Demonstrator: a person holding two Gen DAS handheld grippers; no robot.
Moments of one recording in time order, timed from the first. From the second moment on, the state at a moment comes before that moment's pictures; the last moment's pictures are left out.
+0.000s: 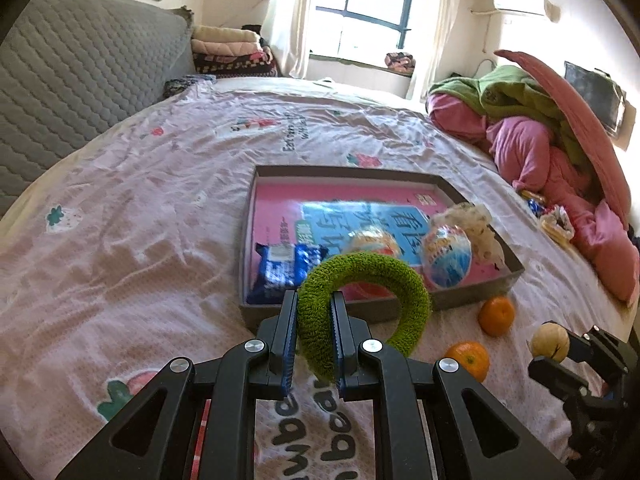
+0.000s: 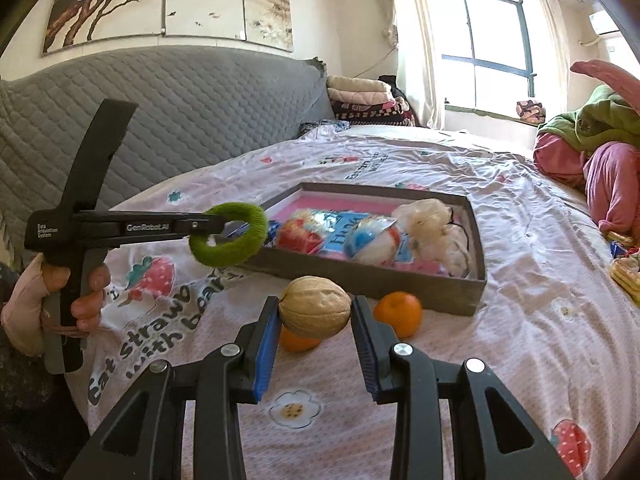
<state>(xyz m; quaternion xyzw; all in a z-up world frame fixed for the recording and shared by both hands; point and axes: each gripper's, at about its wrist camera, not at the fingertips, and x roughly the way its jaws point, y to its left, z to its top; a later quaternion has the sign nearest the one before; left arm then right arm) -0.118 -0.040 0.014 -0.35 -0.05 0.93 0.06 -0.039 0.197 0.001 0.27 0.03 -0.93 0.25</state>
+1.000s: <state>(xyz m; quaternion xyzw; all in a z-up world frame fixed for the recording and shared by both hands) -0.167 -0.054 0.012 -0.36 -0.08 0.93 0.05 -0.099 0.222 0.020 0.25 0.05 -0.94 0.21</state>
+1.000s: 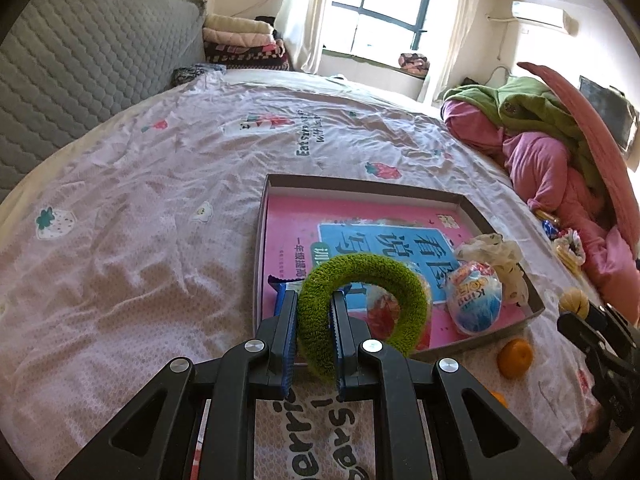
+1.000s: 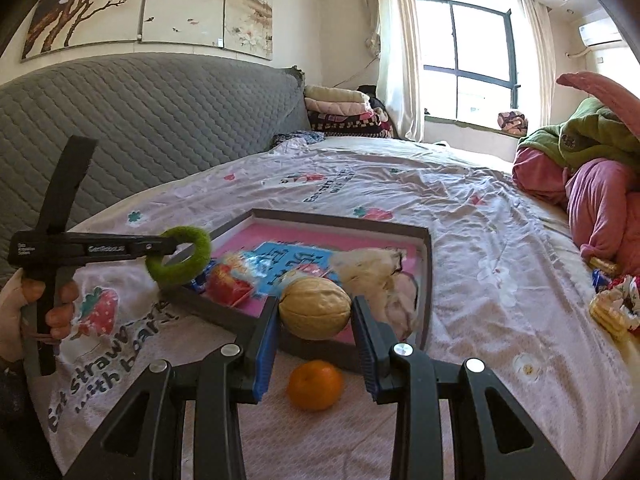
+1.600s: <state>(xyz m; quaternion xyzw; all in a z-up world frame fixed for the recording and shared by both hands) -0.210 -0.052 0.010 -0.36 -0.07 0.93 0.04 -0.133 0.225 0.011 0.26 0.05 -0.94 0.21</state>
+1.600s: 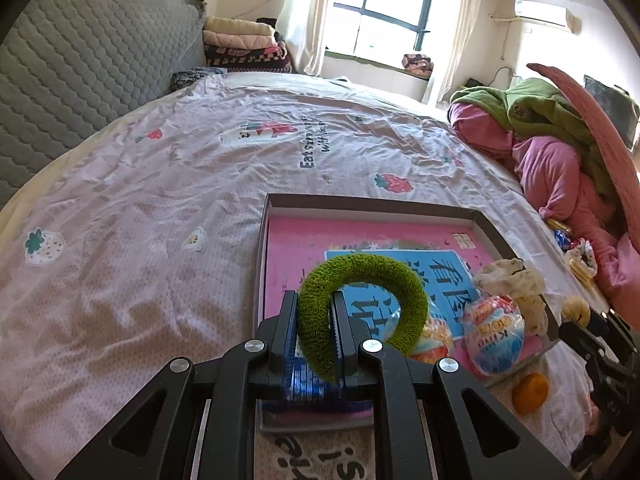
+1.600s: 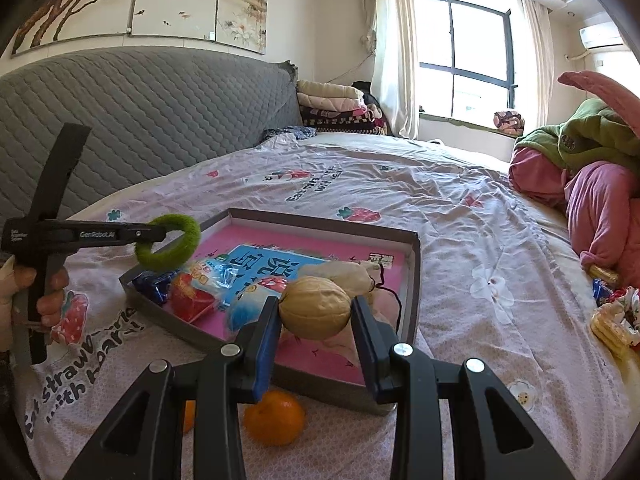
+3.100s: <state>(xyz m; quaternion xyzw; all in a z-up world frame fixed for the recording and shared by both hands) -0.236 -0.044 -0.014 -0.42 -0.03 0.91 0.02 -0.189 0.223 -0.027 0.38 0.06 -0.90 0.21</state>
